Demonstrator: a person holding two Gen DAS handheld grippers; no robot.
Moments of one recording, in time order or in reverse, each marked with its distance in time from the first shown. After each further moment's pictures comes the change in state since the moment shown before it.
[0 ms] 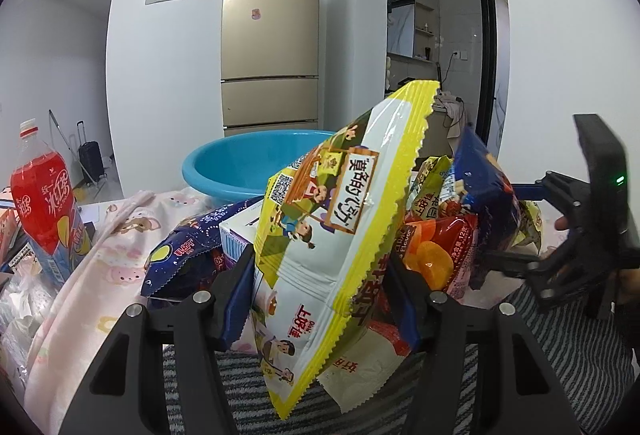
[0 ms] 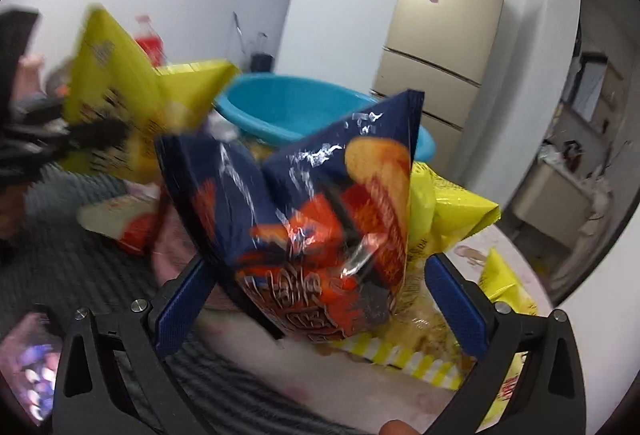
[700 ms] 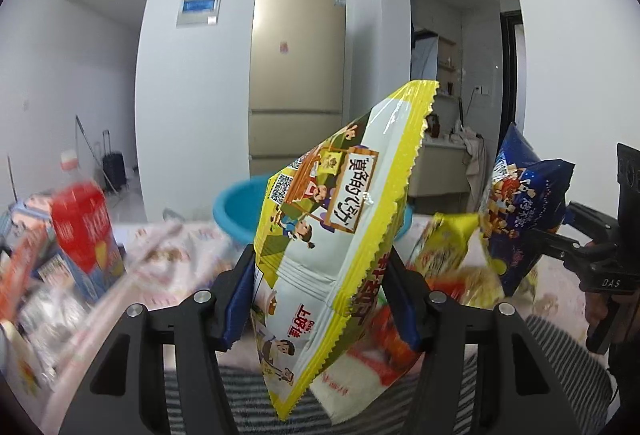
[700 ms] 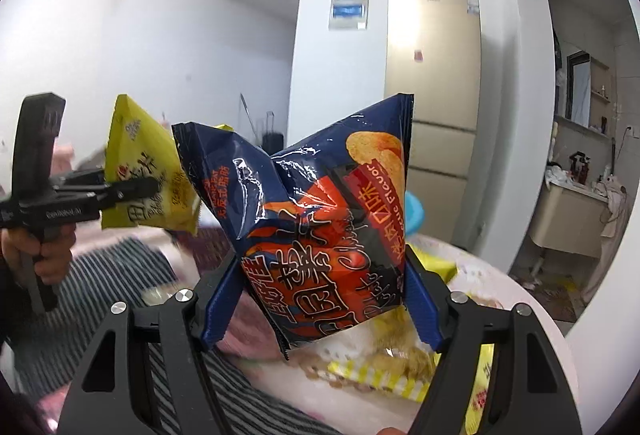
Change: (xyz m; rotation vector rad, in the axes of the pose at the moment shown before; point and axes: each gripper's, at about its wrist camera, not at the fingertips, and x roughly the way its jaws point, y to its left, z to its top) left arm -0.051 -0.022 0.040 -0.050 -0.131 0.094; right arm -0.086 -0.020 0.014 0.147 -0.325 0.108
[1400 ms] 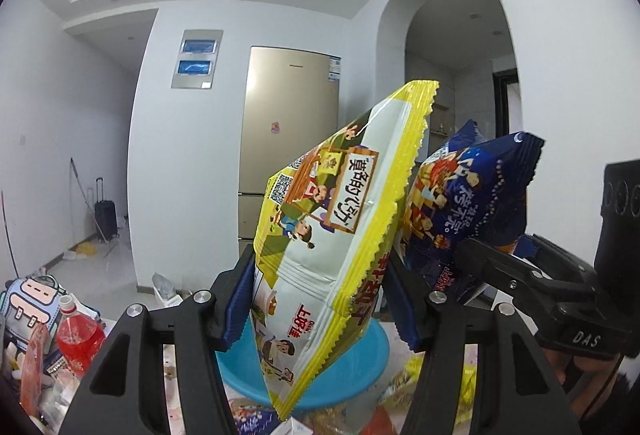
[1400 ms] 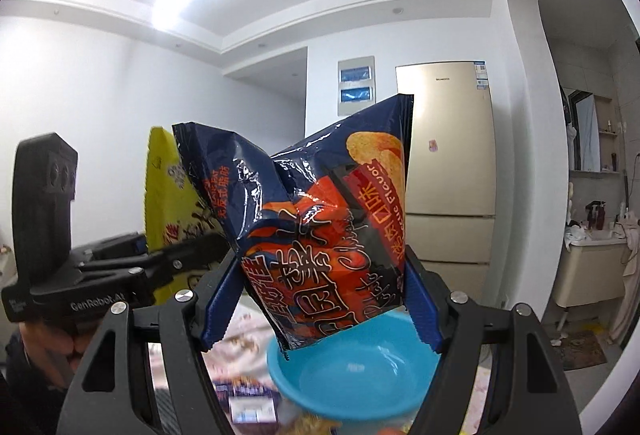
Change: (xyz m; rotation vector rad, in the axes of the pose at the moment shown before) left arm -0.012 -0.012 0.170 -0.043 -0.197 -0.037; right arm 0.020 0.025 0.166 0.055 -0.283 0.039
